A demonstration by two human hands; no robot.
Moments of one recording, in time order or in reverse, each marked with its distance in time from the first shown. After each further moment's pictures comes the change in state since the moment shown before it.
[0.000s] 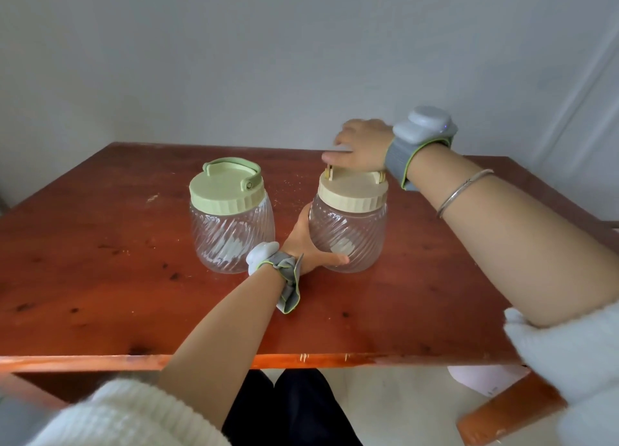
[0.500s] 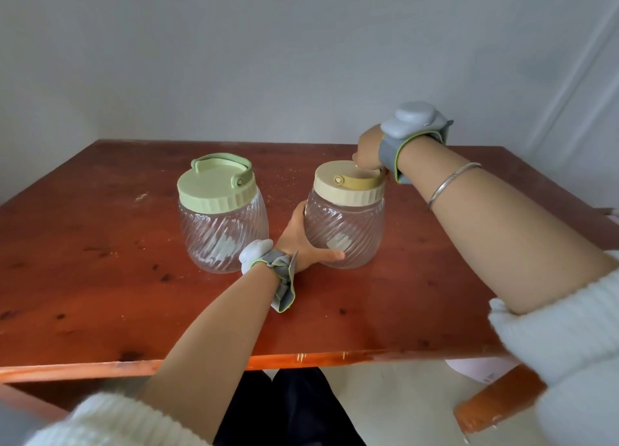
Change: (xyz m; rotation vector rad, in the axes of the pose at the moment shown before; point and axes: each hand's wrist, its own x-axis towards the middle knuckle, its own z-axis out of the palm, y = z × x) left_hand 0.002 -0.001 0.000 0.010 -0.019 0.001; right_hand 0.001 0.007 0.006 0.037 -0.160 0.268
